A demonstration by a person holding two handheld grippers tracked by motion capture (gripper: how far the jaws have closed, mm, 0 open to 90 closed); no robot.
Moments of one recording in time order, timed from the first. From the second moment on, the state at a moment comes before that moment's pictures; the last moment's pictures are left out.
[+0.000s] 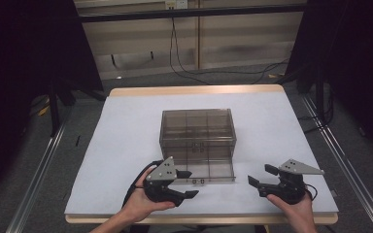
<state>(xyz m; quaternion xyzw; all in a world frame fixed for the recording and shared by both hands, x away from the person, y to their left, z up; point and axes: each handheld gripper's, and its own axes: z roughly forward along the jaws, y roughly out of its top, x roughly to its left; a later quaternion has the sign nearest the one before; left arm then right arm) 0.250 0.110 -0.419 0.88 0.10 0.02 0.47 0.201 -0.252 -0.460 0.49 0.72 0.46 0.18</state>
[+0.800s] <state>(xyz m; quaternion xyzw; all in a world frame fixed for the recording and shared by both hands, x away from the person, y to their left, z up) 0.270 0.071 -0.423 0.89 0.06 0.02 0.46 0.201 -0.251 -0.459 0.49 0.72 0.46 0.18</state>
